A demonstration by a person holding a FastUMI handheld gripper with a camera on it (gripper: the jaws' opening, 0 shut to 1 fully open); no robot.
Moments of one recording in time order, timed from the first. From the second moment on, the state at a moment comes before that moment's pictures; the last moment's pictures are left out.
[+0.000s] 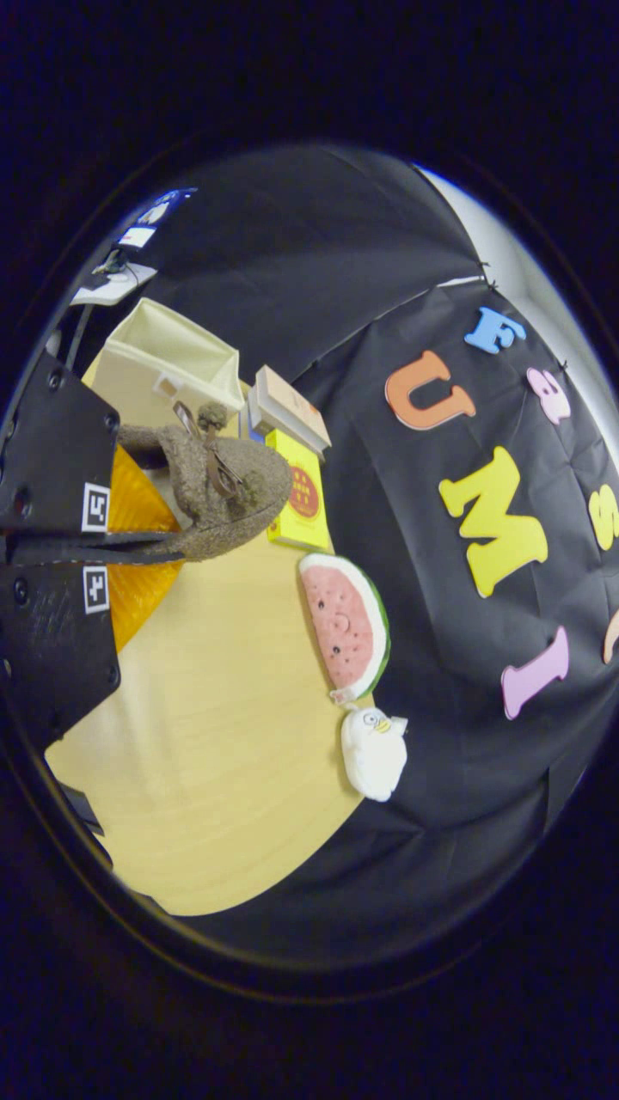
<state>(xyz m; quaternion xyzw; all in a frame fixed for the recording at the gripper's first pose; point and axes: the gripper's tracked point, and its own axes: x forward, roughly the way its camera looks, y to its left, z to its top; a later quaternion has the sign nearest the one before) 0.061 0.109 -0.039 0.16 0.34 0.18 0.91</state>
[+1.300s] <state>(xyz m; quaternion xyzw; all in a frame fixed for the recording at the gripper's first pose) 0.044 0.372 -0.038 0.22 0.36 0.10 0.90</state>
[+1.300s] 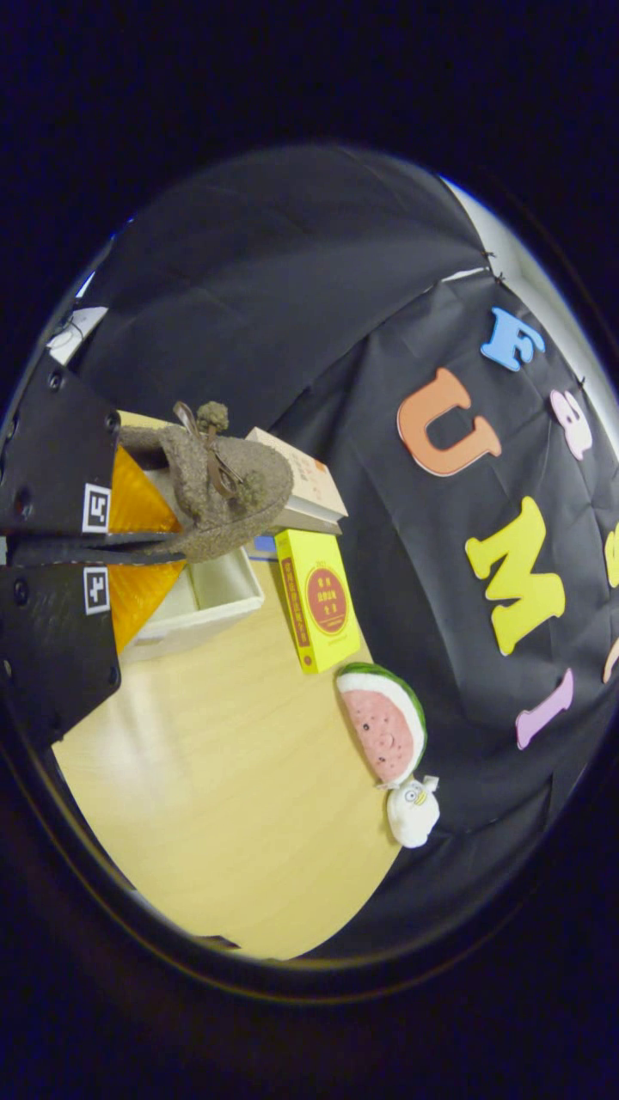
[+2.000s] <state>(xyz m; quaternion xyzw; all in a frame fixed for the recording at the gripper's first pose) 0.036 0.365 -0.054 0.20 0.32 0.11 0.92</state>
